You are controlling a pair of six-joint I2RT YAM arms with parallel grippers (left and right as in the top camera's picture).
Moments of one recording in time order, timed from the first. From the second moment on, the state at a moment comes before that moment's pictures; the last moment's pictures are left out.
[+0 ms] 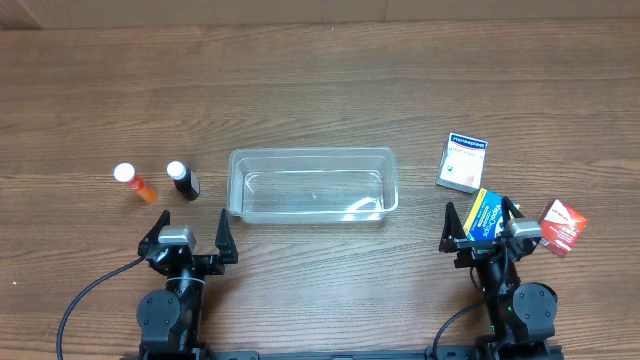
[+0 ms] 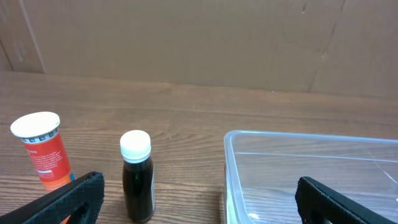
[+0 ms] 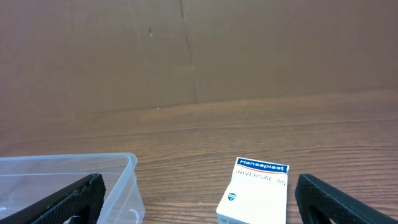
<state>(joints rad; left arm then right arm) -0.03 0.02 0.01 -0.08 -0.01 -0.10 0.11 0.01 0.02 -0.04 -0.01 0.15</state>
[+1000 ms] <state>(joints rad) -0.03 0.02 0.07 -0.13 -0.01 -0.21 0.11 0.13 0.10 -0.10 -0.01 0.22</state>
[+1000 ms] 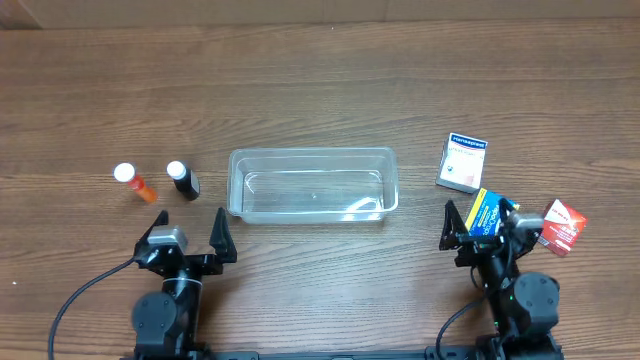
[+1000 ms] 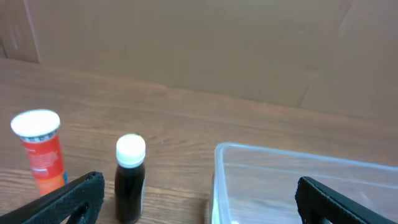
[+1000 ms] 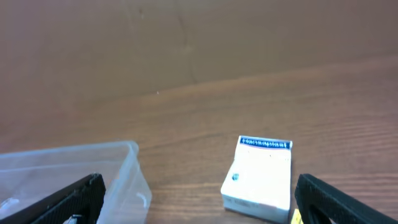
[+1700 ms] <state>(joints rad) -0.03 1.07 1.22 -1.09 0.02 -0.19 0.11 1.21 1.16 -0.97 -0.01 0.23</state>
